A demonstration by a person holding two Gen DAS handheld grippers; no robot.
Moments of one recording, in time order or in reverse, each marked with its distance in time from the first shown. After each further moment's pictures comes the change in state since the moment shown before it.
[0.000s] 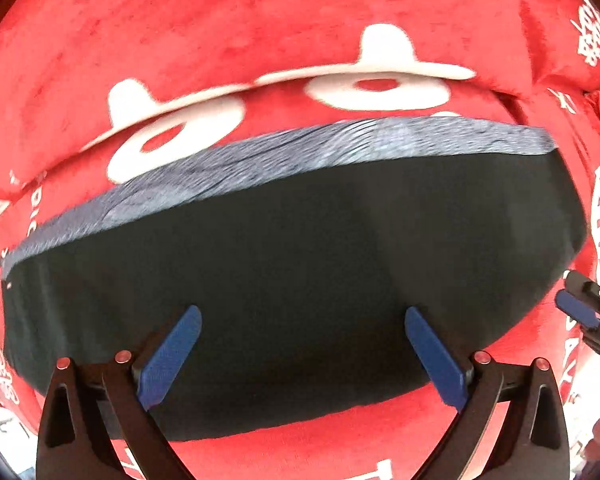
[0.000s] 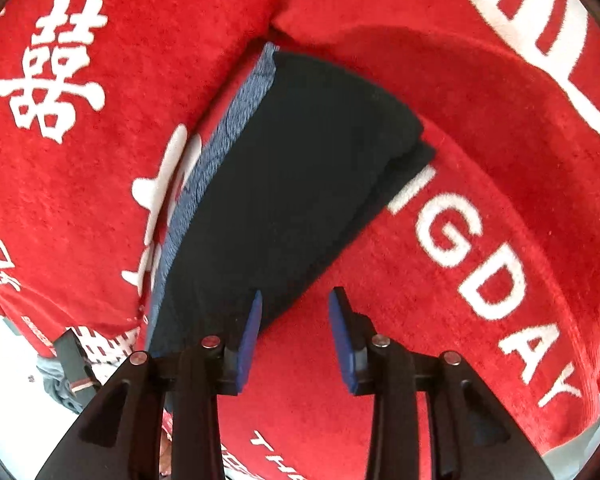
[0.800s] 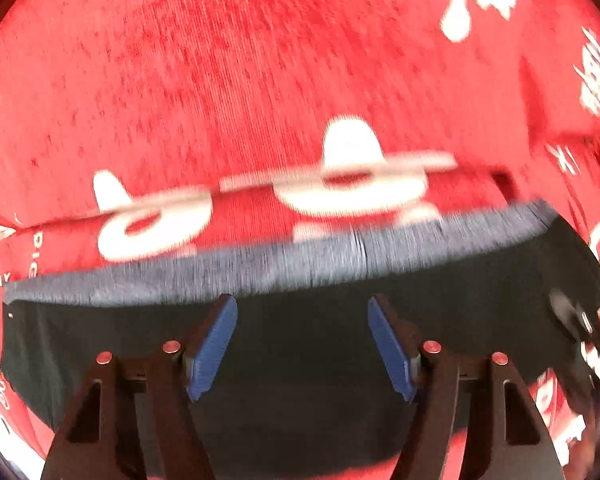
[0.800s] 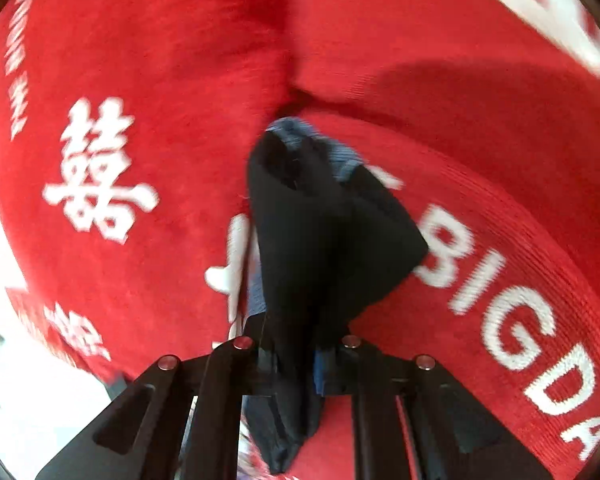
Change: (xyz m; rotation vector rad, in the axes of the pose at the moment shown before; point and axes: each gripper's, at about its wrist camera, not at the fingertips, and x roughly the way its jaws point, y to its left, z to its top) left arm -0.009 -0.039 0.063 -0.079 -0.158 0.037; right arm -0.003 0.003 0.040 0.058 -0.120 0.354
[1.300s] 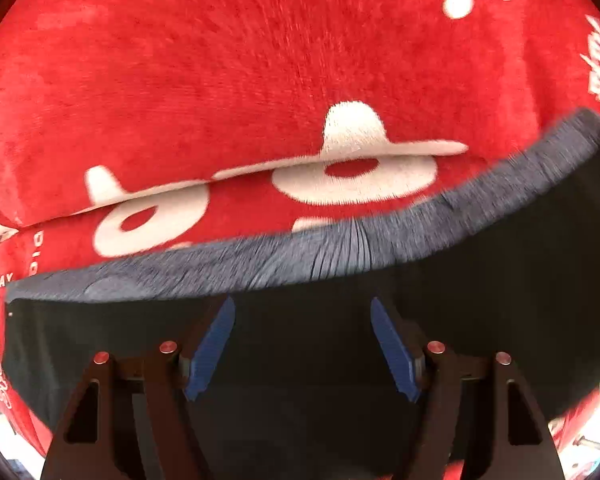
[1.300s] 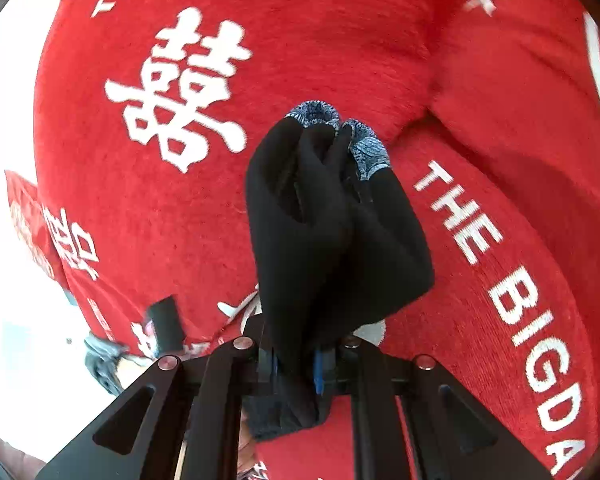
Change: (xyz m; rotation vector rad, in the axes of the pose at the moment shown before) left arm 0.015 -0.007 -0.016 0.037 -0.006 0.020; right arm -0.005 0.086 -0.011 -0.322 0.060 -0.051
